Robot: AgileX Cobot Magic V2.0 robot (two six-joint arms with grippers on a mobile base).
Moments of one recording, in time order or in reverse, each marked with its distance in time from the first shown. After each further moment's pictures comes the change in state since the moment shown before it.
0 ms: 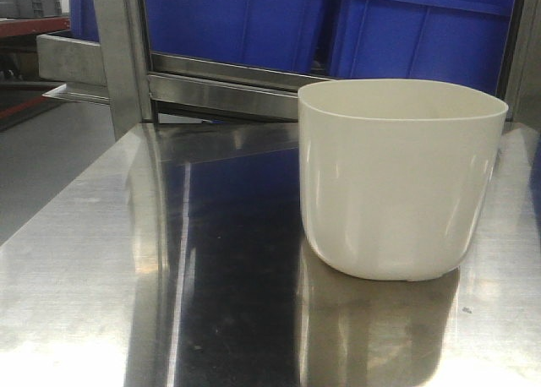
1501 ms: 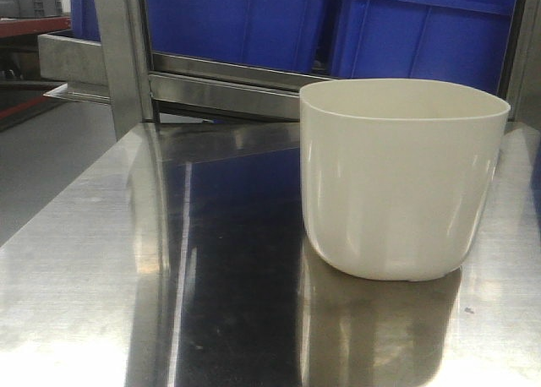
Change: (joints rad) left arm 0.000 0.000 0.000 0.000 0.000 0.000; right arm 0.000 0.000 0.000 0.000 -0.066 0.000
